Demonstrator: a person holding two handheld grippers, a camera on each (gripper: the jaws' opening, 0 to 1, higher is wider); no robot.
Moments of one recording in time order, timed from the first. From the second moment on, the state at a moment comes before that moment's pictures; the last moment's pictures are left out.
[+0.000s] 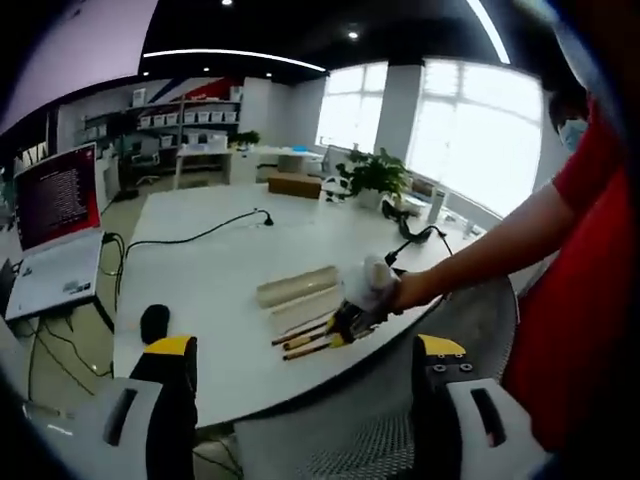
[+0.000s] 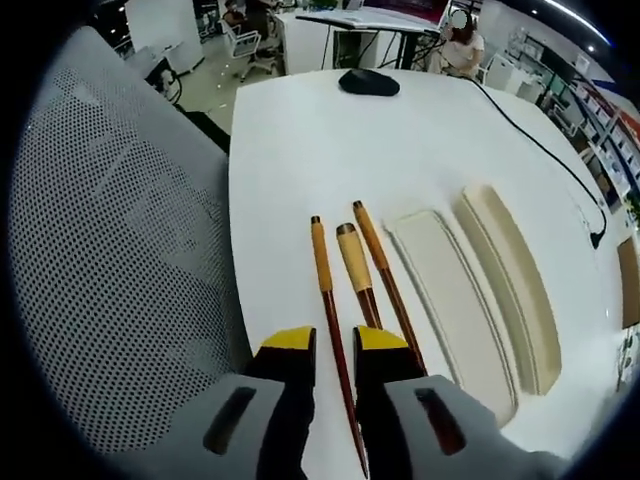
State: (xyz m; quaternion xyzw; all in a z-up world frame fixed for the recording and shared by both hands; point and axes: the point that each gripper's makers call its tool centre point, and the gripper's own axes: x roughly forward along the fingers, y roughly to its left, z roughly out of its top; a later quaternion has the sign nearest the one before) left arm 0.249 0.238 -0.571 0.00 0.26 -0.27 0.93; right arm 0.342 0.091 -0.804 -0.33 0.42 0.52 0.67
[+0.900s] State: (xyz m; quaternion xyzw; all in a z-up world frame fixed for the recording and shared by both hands) left arm 0.258 0.235 -0.530 -0.03 0.19 -0.27 0.94; right arm 0.347 0.098 -0.818 -0.36 0.44 0.50 0.65
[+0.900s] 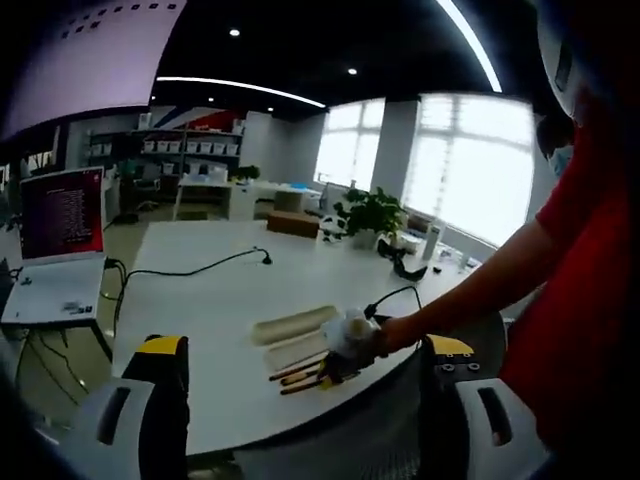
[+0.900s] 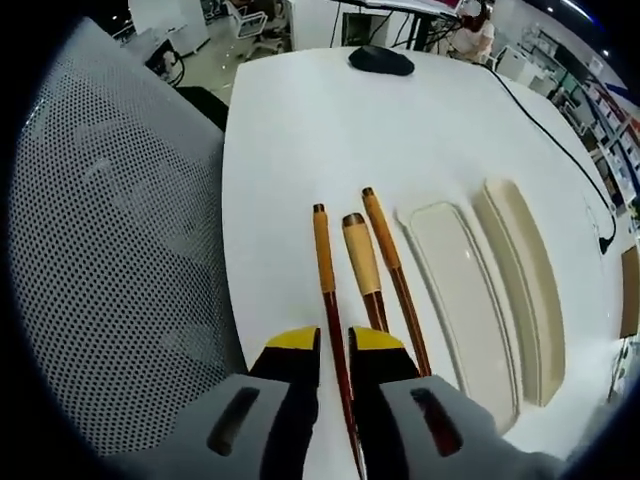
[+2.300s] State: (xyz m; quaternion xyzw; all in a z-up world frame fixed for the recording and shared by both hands) left arm 0.254 0.227 -0.548 0.06 0.23 -0.34 0.91; right arm 0.346 0.101 -0.822 -0.38 0.50 0.51 0.59
